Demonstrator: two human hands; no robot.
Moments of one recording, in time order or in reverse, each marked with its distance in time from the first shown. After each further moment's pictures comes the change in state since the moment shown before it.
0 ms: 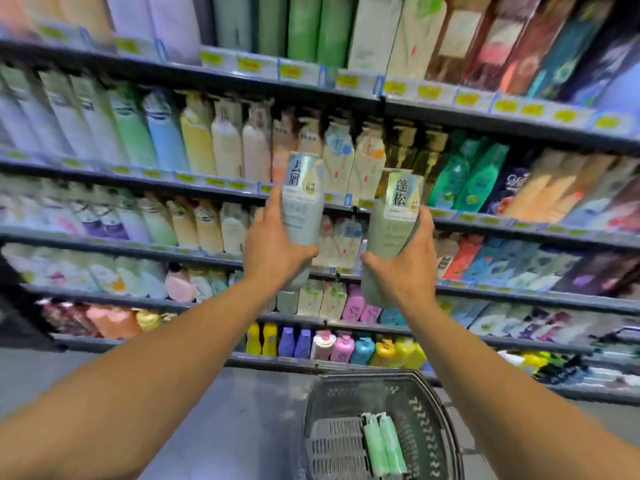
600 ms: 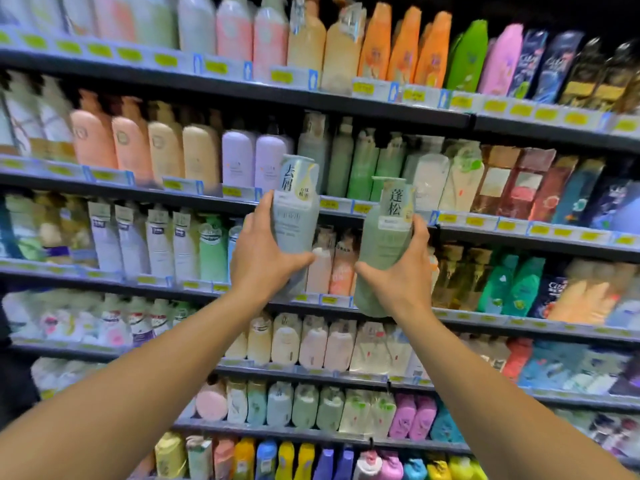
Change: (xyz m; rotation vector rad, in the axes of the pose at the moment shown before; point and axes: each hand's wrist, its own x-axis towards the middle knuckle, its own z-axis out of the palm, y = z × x) left_hand 0.144 -0.037 -0.206 -0.111 0.237 0.236; right_hand 0.053 -0.218 0.089 0.158 0.182 -0.229
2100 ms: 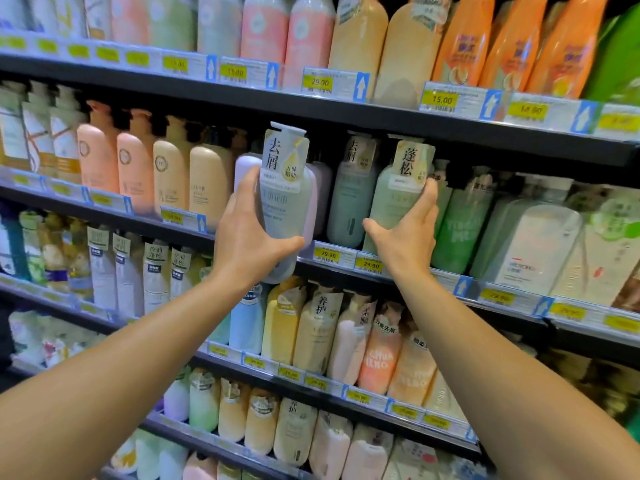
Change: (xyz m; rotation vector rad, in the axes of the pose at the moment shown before) left_hand 0.168 -0.072 0.049 0.012 0.251 0.104; right_hand 0.236 0.026 0.178 0.063 0.028 -0.157
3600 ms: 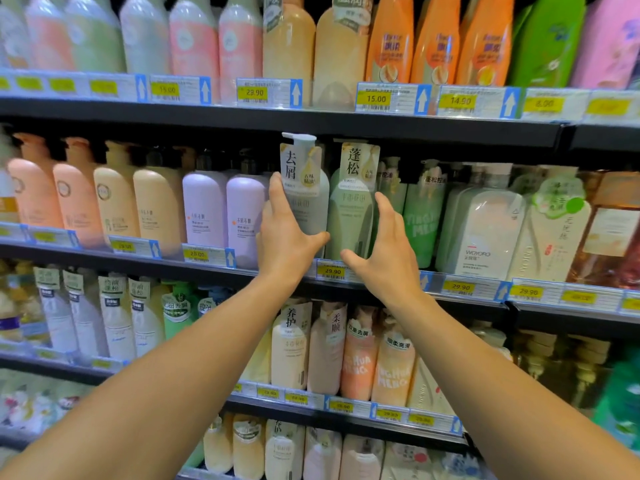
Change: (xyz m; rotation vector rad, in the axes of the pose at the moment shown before) left_hand 0.016 0.051 0.110 0.050 -0.047 -0.073; right_hand -0.017 0.032 -0.041 -0.133 -0.150 -0.151
